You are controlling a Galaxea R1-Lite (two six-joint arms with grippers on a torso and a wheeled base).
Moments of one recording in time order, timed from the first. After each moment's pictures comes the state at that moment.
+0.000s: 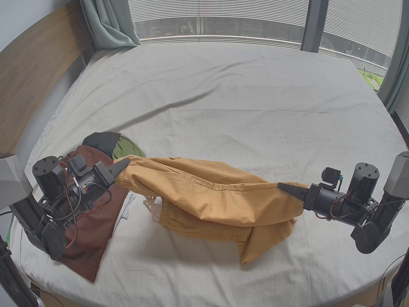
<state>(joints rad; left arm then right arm) -0.15 1.97 -0.41 -1.55 -0.39 -0.77 0.28 2.03 -0.37 -1.54 0.57 0.62</state>
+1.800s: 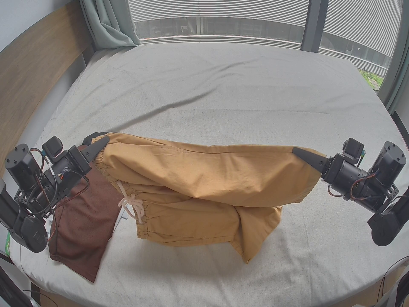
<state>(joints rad) -0.06 1.79 -0.40 -1.55 -0.48 -0.68 0.29 1.81 -0.41 -1.54 0.57 0.72</state>
